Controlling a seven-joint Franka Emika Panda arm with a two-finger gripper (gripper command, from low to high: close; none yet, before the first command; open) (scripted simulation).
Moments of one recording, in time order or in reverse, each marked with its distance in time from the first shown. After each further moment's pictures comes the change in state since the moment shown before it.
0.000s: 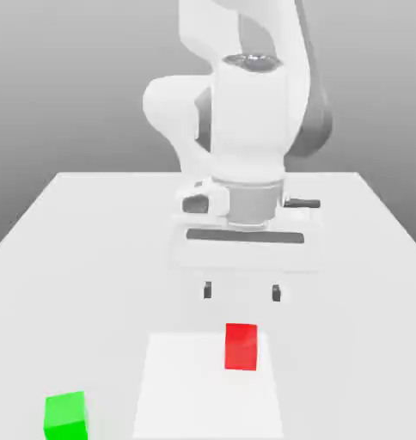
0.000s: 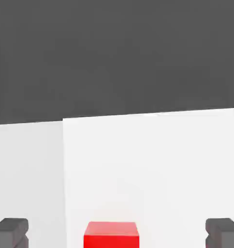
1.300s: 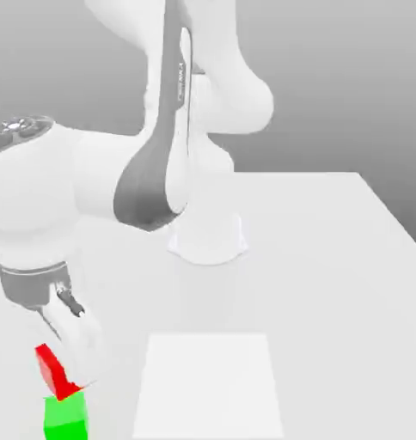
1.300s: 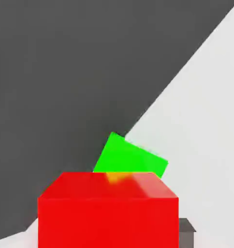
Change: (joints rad) arm -0.215 0.376 -0.289 0.495 0.093 -0.149 0.248
